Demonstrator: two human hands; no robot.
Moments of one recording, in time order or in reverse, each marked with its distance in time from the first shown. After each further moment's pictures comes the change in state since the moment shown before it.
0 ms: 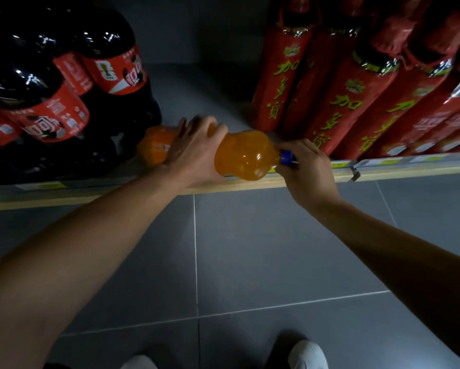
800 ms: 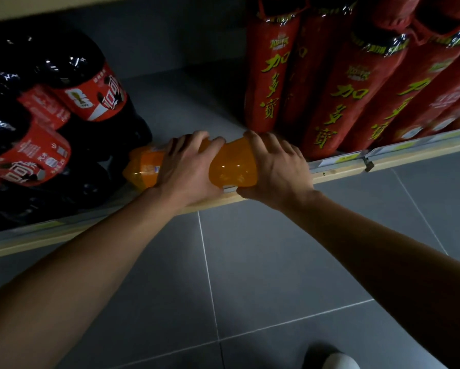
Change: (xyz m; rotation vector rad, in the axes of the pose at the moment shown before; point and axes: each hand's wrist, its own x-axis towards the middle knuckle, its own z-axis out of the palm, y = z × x) left_hand 0.014 -0.012 0.013 -0.009 -0.024 0.018; right_hand 0.034 -0.024 0.039 -0.413 -0.287 0.019
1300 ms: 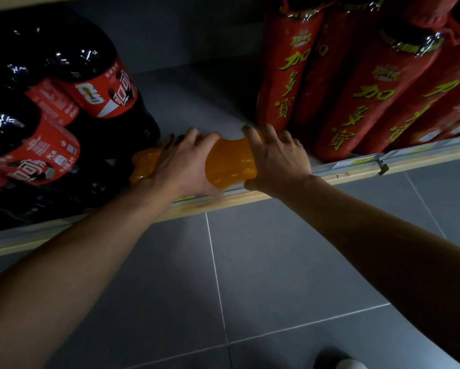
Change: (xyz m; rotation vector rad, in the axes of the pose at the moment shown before) left_hand 0.007 -0.036 -0.004 -0.063 -0.157 -0.072; right_hand 0.035 -0.022 0.002 -0.154 -0.122 -0.011
